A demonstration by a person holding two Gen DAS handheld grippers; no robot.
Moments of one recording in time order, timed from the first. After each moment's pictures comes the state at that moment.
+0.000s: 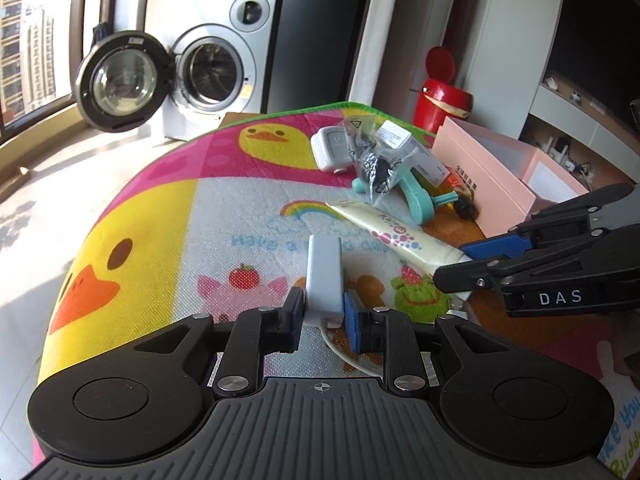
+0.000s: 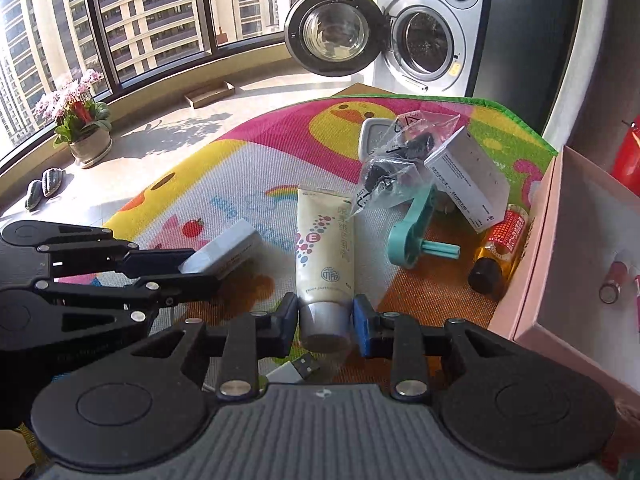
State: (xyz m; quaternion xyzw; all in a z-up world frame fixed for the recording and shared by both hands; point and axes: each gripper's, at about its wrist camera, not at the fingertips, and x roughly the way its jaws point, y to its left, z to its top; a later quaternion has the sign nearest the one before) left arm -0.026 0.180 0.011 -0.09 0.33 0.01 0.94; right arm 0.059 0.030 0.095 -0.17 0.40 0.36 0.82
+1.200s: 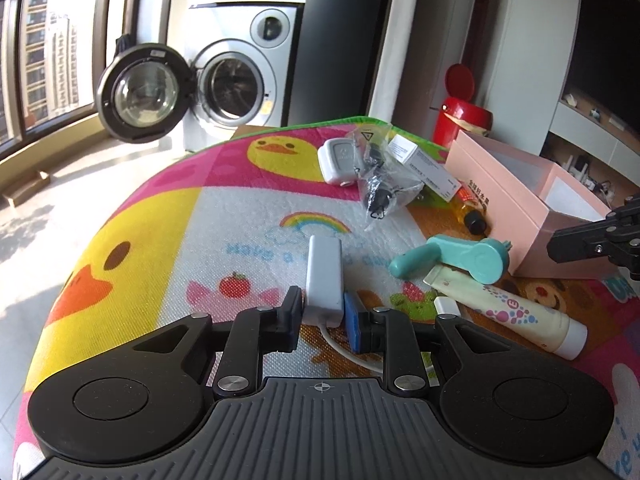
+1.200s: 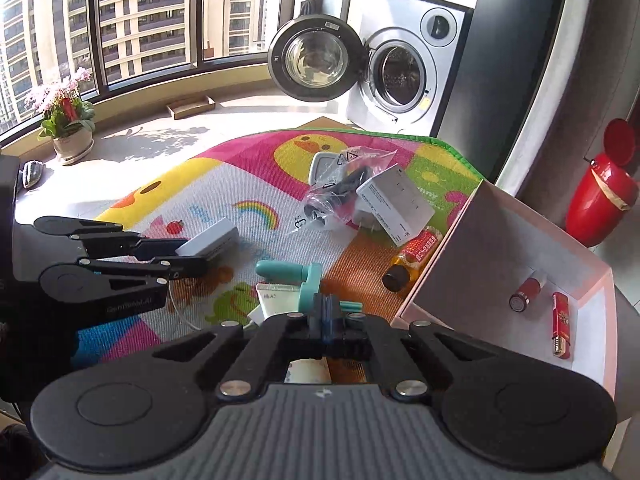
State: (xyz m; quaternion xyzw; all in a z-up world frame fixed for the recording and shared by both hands) left arm -0.026 0.163 0.004 -0.09 0.31 0.05 0.95; right arm 0.041 -0.019 0.133 -0.20 0.36 0.34 0.85
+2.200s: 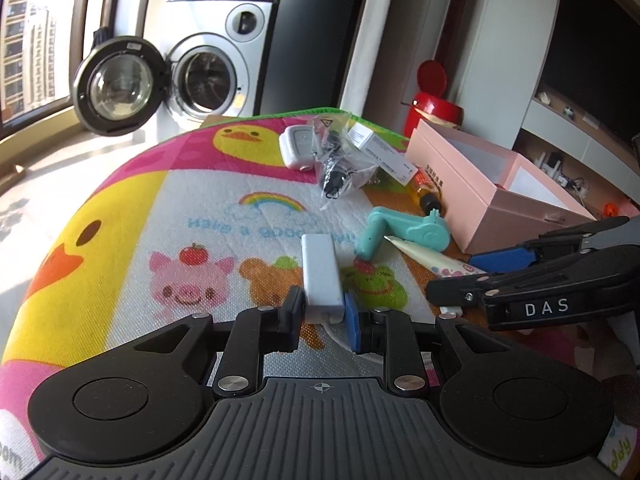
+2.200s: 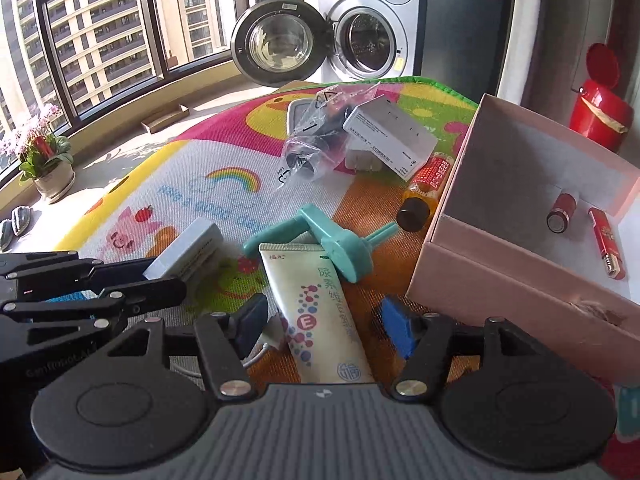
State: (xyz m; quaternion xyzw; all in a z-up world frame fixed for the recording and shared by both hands) left arm -0.043 0.149 0.002 -0.11 0.31 0.01 0.95; right arm 0.050 -0.013 0.081 -0.12 0.40 0.32 0.85
